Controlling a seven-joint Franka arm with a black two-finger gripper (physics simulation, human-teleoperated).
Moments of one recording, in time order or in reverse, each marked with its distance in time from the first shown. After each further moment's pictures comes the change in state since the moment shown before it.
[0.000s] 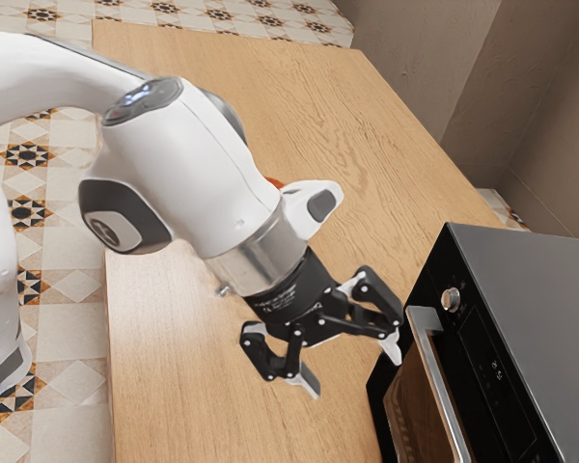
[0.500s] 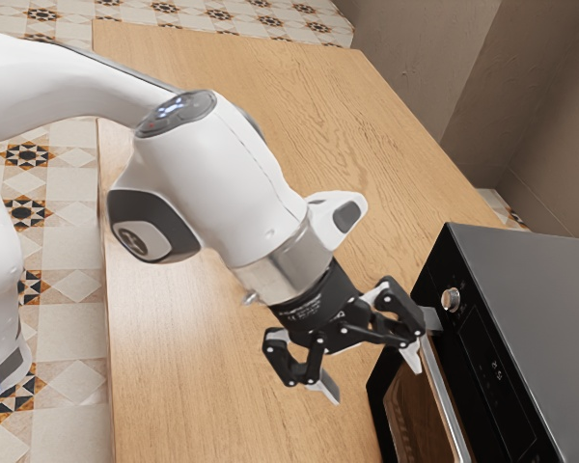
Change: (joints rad) arm 0.103 0.044 -0.087 0.031 -0.001 0.020 0.032
